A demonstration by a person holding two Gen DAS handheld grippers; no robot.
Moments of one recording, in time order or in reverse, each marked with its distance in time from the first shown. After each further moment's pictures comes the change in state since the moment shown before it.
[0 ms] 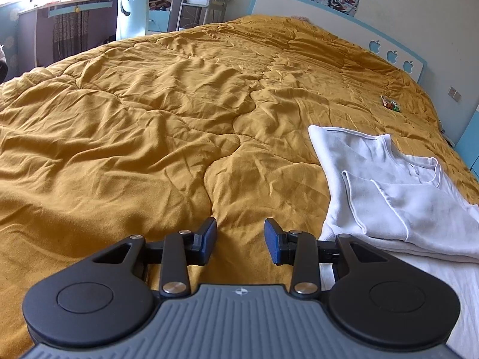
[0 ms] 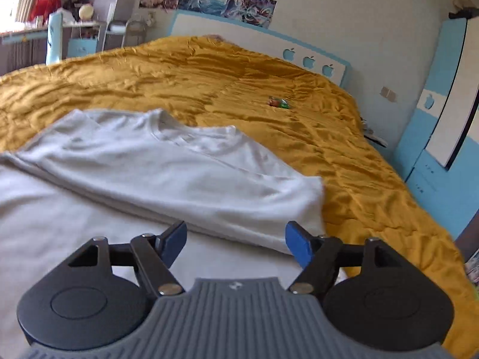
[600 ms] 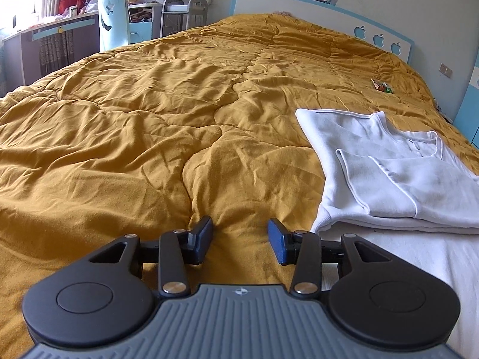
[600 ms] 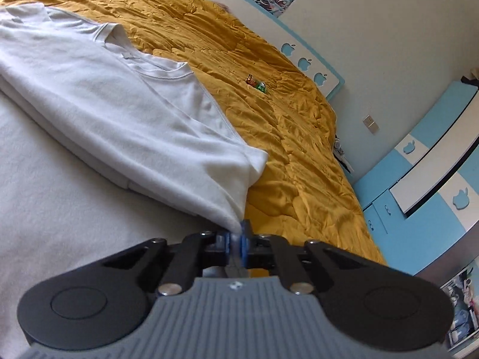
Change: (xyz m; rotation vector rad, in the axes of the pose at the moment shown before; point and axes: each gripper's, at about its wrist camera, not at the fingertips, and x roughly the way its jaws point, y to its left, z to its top) left arm 0.019 -0.014 -0.014 0.089 -0.004 0.006; right arm 0.091 -0.052 -0.036 -0.308 0.023 -0.169
